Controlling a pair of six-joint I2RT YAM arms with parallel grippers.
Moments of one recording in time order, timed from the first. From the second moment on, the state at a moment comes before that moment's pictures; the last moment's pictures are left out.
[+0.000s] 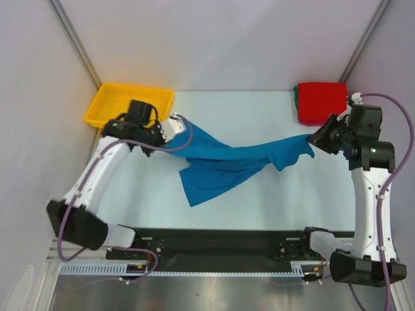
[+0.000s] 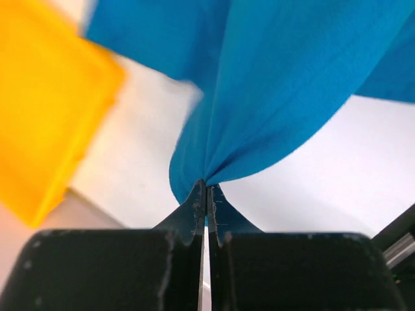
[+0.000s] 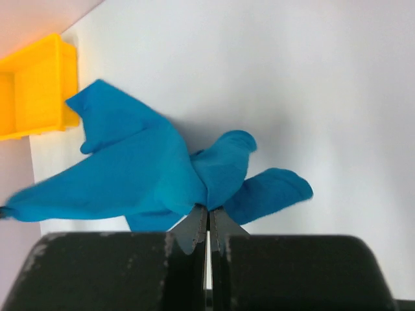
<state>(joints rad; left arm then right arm) -0.30 1.40 1.33 -1.00 0.15 0.83 -0.11 1.08 1.40 -1.00 -0.27 0.43</state>
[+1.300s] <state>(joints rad) -0.20 1.44 1.57 -0.42 0.15 0.61 -0.25 1.36 1.37 -0.24 -0.46 0.79</state>
